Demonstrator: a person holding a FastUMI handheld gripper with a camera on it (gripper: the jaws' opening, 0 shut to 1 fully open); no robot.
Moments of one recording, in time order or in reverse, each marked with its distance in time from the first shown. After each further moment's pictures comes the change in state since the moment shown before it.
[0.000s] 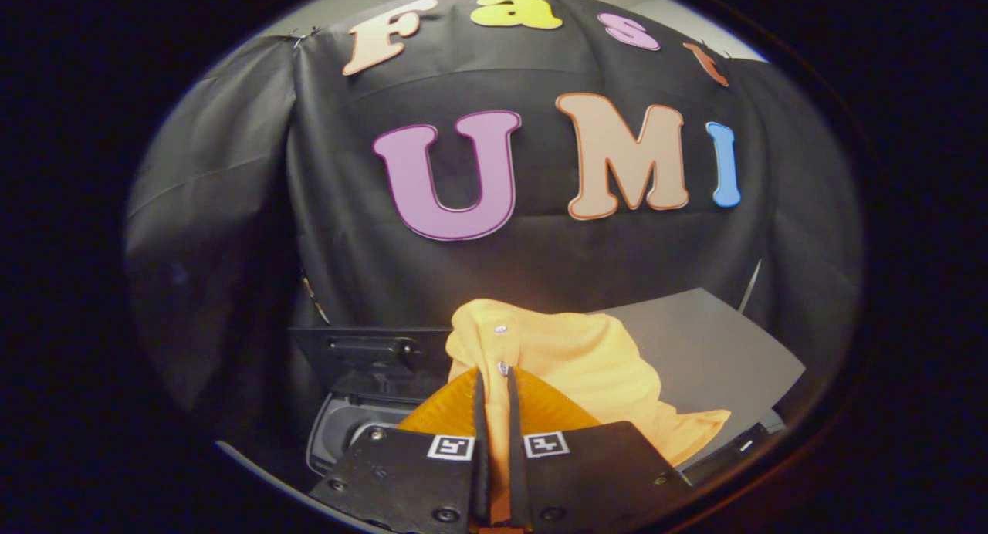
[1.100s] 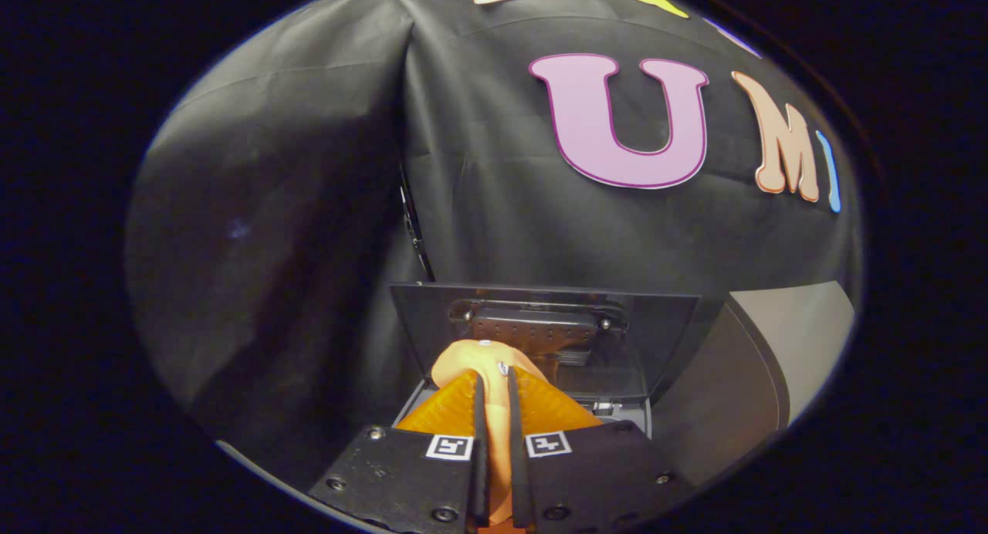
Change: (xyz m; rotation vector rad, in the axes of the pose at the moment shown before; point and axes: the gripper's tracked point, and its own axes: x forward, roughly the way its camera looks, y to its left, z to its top) arm 0.104 0.198 -0.106 -0.148 0.112 0.237
